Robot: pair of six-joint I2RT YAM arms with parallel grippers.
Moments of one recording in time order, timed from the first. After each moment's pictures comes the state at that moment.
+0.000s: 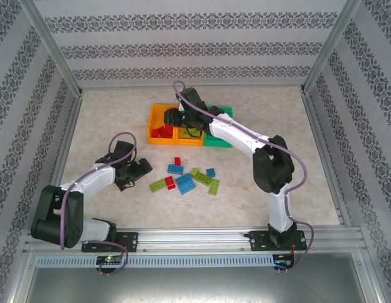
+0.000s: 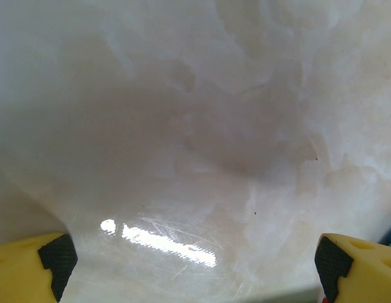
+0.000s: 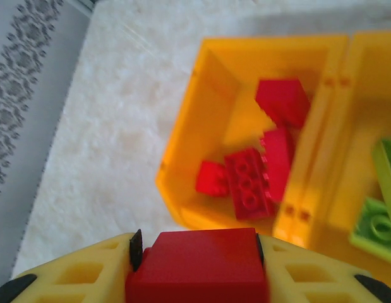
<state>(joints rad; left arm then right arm) -0.18 1.34 0.62 -0.49 0.09 -0.82 0.66 2.07 1.79 -0.40 -0.18 0.66</state>
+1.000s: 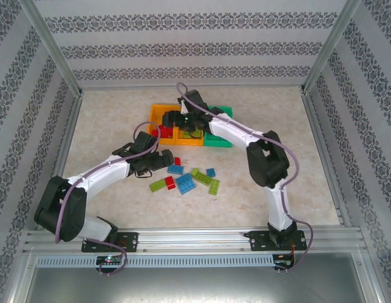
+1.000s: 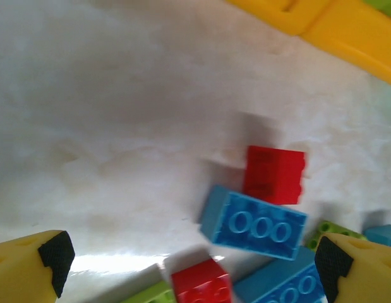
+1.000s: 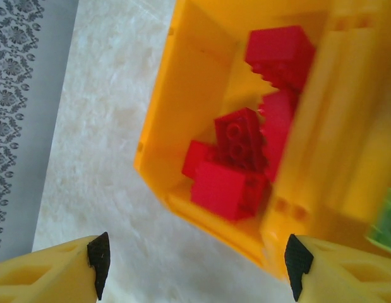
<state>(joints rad) -0.44 1.43 0.84 -0.44 0.07 -0.75 0.61 2.08 1.70 -0.36 -0.33 0.68</state>
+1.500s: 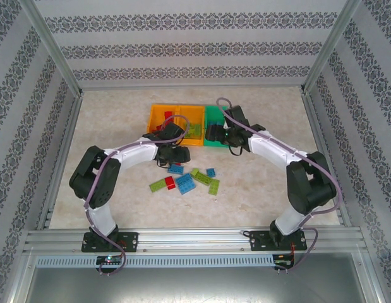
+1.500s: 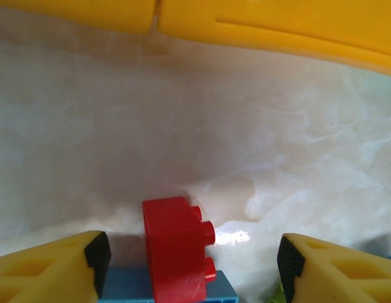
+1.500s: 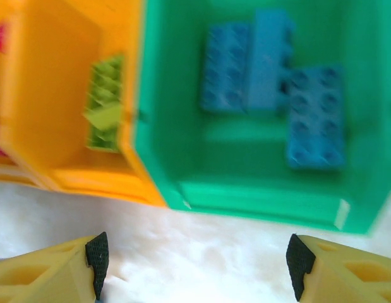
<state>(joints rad) -0.55 1.81 1.16 -0.52 0.06 -0.69 0.43 1.64 1.11 -0.37 -0.11 0.60</state>
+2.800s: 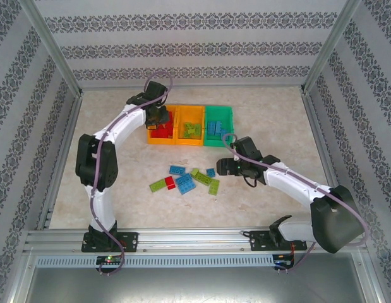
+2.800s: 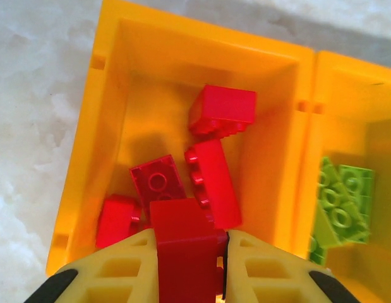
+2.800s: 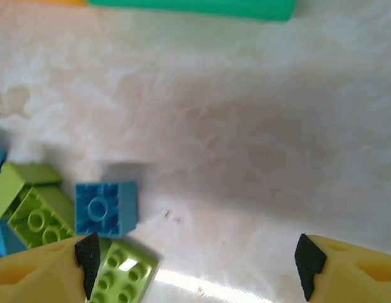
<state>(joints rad) -0.30 2.00 1.70 -0.75 -0.08 -0.48 0.51 1.29 0.69 -0.41 -0.07 0.43</state>
